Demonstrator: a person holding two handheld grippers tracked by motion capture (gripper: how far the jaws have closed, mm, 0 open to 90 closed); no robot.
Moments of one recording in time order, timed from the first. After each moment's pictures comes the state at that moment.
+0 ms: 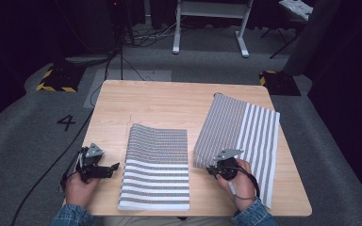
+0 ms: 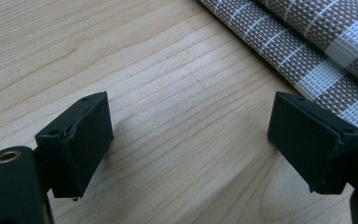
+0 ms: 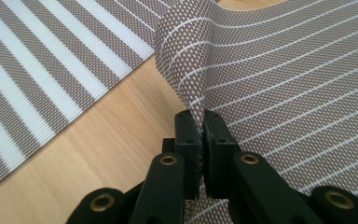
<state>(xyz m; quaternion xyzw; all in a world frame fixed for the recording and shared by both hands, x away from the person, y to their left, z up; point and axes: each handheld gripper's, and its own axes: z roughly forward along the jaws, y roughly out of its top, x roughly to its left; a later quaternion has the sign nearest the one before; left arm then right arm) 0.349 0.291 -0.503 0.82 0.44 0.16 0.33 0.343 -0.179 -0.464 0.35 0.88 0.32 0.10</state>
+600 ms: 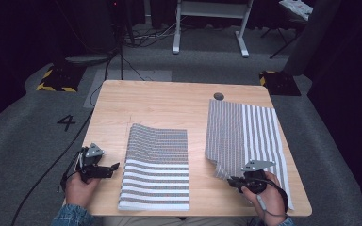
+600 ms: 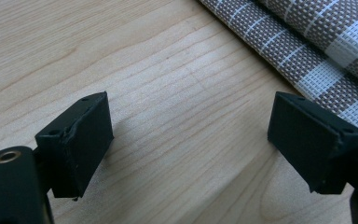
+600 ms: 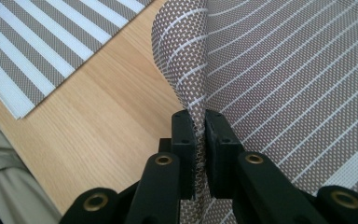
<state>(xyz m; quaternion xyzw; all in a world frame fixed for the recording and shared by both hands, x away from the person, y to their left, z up) 0.349 0.291 -0.503 0.82 0.44 0.16 0.33 0.301 -0.247 -0.454 0.39 0.85 0.33 0.08</state>
